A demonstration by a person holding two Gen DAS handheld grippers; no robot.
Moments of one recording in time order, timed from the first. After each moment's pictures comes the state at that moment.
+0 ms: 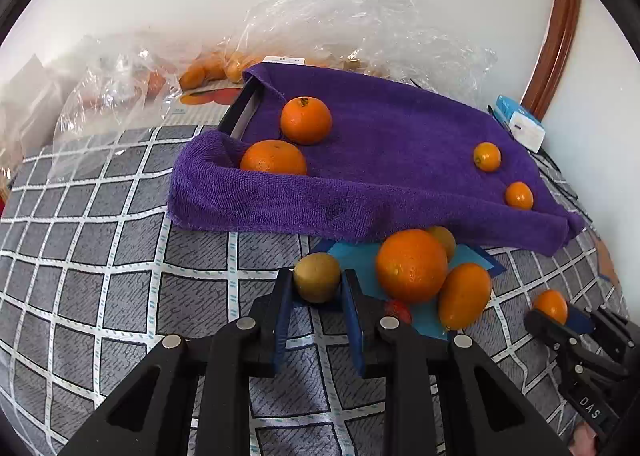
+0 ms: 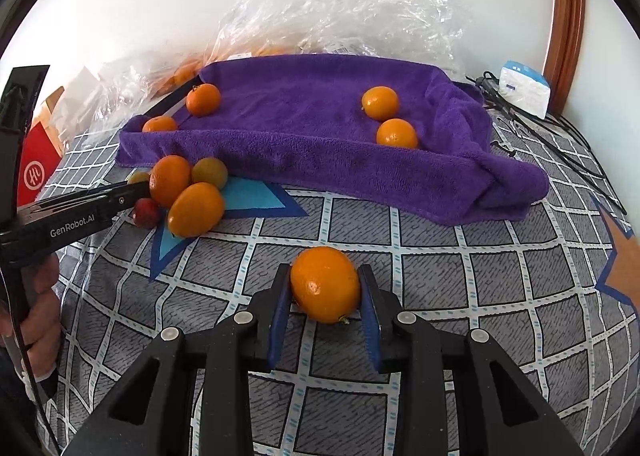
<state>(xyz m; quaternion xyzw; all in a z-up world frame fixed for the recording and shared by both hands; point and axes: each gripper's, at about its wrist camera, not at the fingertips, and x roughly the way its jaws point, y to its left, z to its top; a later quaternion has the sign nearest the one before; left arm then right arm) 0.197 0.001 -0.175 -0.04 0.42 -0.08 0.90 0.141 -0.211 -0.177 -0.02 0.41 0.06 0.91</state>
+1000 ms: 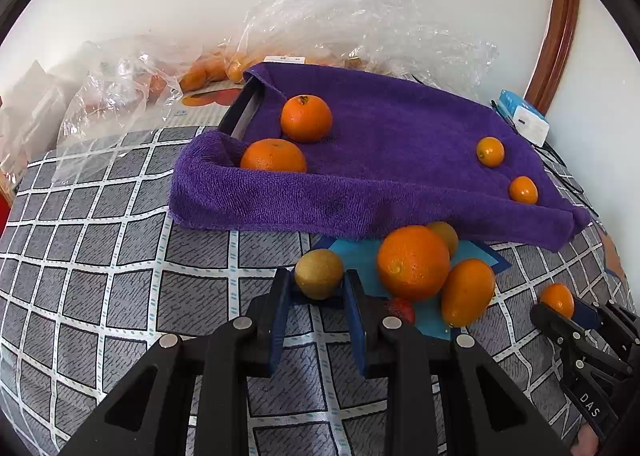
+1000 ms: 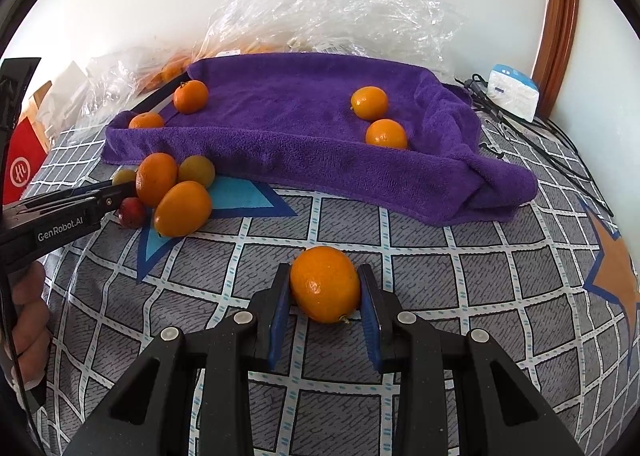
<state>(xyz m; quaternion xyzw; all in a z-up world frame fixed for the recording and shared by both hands) 0.198 -0.007 -0.176 -0.02 0.42 -0.07 0.91 0.142 -0.206 -0.178 -0.03 0.41 0.03 0.91</state>
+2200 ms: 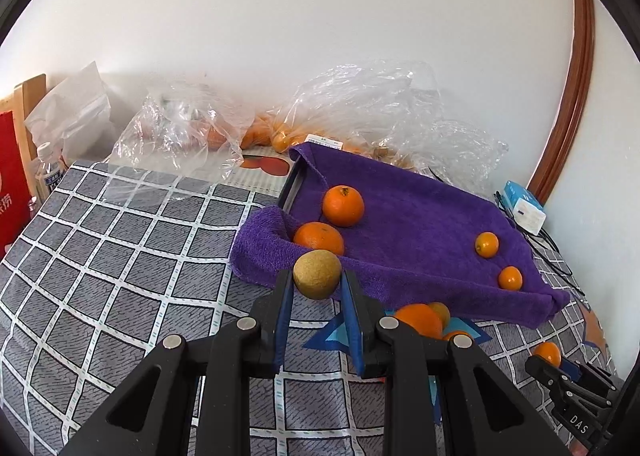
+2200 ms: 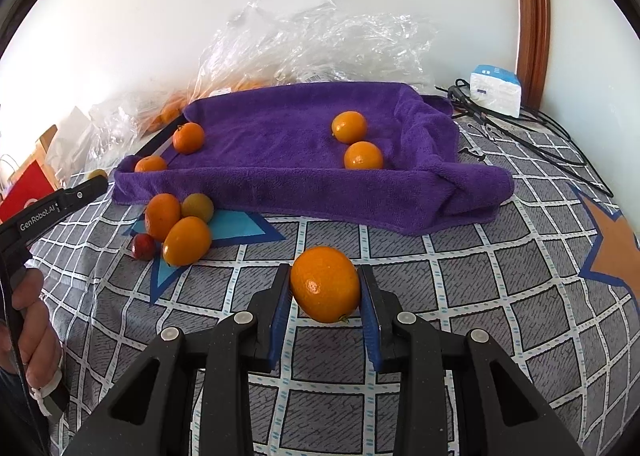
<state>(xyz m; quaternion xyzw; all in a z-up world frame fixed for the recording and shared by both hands) 0.173 0.030 -0.143 -0.11 0.30 -0.03 0.95 0.131 -0.226 -0.165 0.03 0.38 0.03 0.93</state>
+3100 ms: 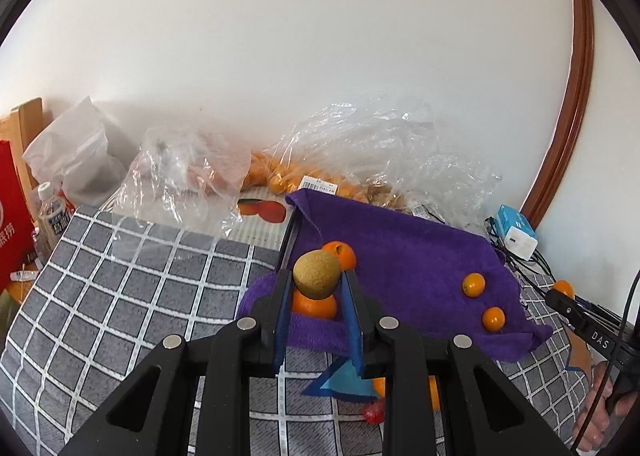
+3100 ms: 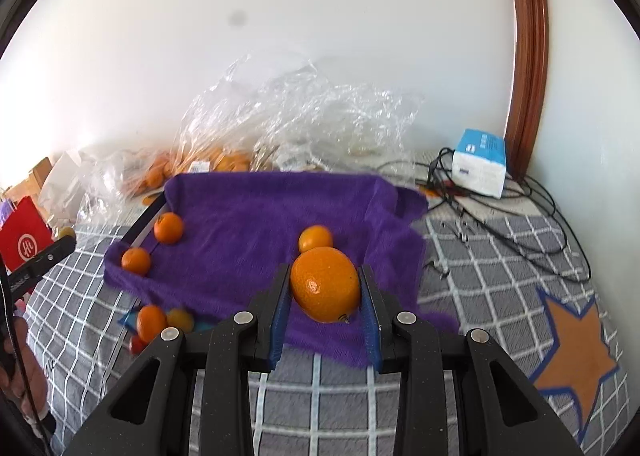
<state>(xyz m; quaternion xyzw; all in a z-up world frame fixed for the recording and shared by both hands) 0.192 0.035 -0.089 -0.10 0.29 -0.03 0.95 0.189 -0.256 -0.087 0.01 0.33 0.02 0.95</state>
